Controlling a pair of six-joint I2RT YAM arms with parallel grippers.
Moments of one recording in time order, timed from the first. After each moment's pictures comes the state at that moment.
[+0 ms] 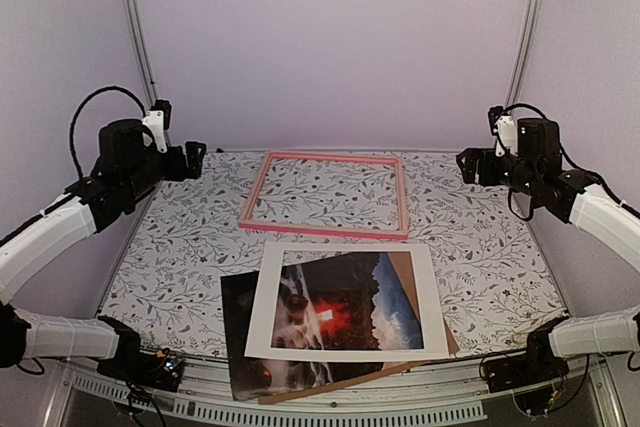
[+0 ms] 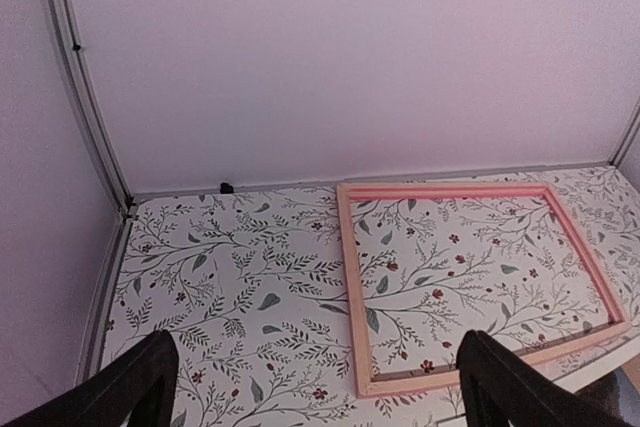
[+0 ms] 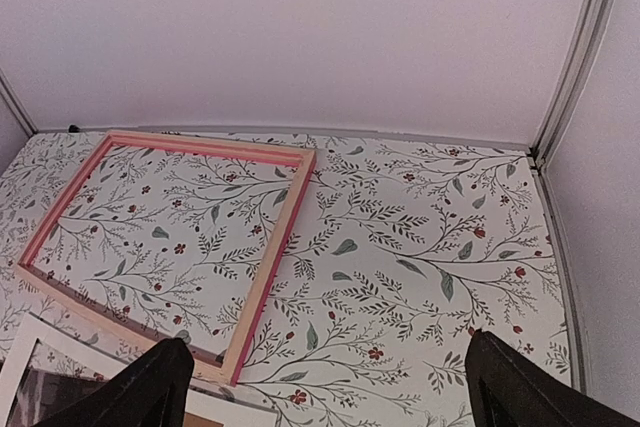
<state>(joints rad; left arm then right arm) -0.33 1.07 0.87 -0.07 -0.19 -0.10 0.32 1.12 0.93 -0.22 0.12 0.12</state>
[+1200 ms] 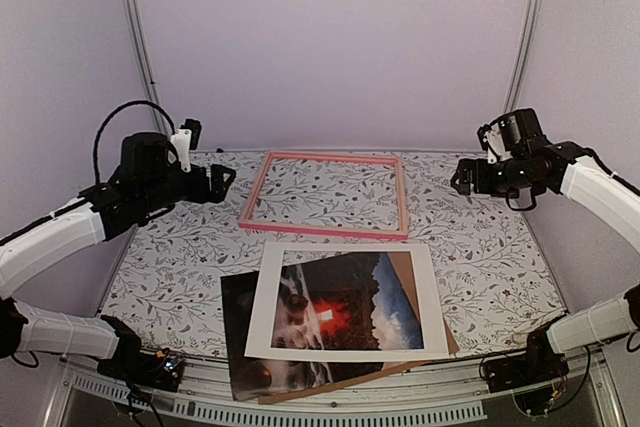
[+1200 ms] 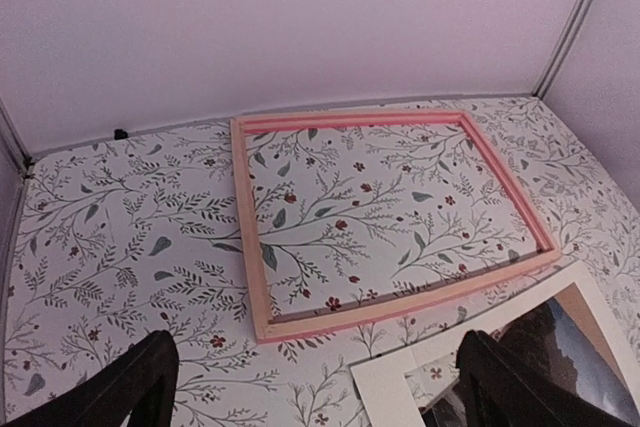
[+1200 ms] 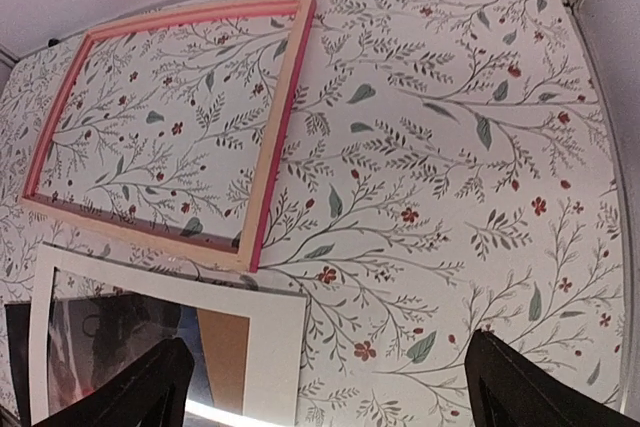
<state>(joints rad) -0.47 1.10 0.84 -0.12 -0.11 -0.17 0.32 1.27 1.15 -0.66 0.05 0.28</state>
